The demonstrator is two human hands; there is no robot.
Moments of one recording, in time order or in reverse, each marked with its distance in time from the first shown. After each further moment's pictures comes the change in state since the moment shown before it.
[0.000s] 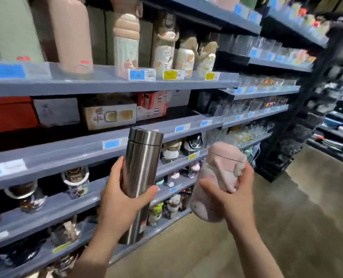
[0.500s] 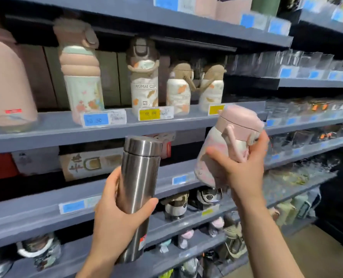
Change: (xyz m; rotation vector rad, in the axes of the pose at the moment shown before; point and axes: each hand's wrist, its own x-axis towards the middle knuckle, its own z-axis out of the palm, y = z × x) left_hand 0.164 0.003 0.150 0.075 0.240 0.062; right_hand 0.299 0.035 0.031 0.483 -0.130 -0.259
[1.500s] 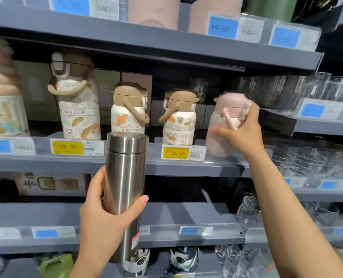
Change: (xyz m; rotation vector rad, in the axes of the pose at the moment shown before) left_hand 0.110 0.034 0.237 0.056 0.437 0.073; right_hand 0.357 0.120 -0.071 -0.287 -0.386 -0.067
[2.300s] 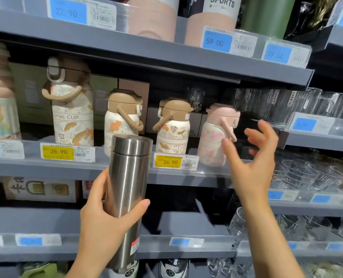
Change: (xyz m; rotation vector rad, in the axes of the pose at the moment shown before) left_hand 0.004 0.007 0.019 -0.041 -0.048 0.000; right_hand -0.067 -0.012 -0.009 -0.025 0.287 -0.168
